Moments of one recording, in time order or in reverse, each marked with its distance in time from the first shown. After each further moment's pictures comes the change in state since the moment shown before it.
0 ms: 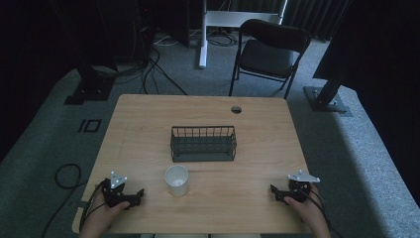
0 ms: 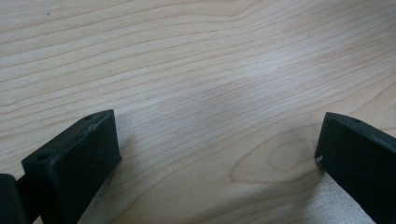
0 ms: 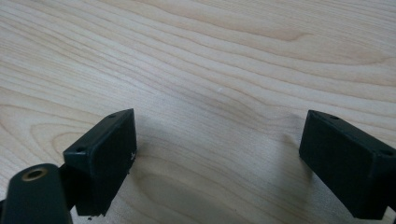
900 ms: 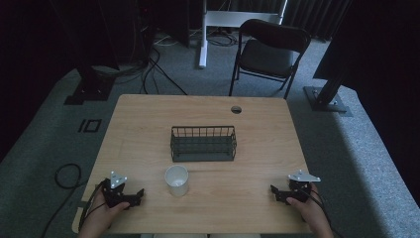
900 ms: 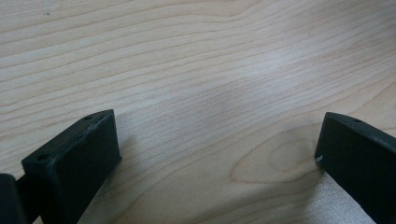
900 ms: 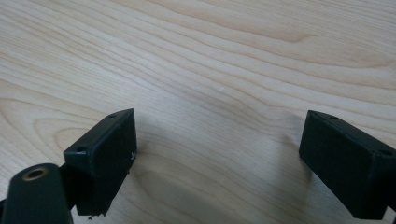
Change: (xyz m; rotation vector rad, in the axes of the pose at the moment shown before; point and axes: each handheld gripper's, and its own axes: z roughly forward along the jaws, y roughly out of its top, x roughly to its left) left arm 0.000 0.000 0.000 0.001 0.000 0.000; right arm -0.003 0.000 -0.001 0.004 0.015 -0.018
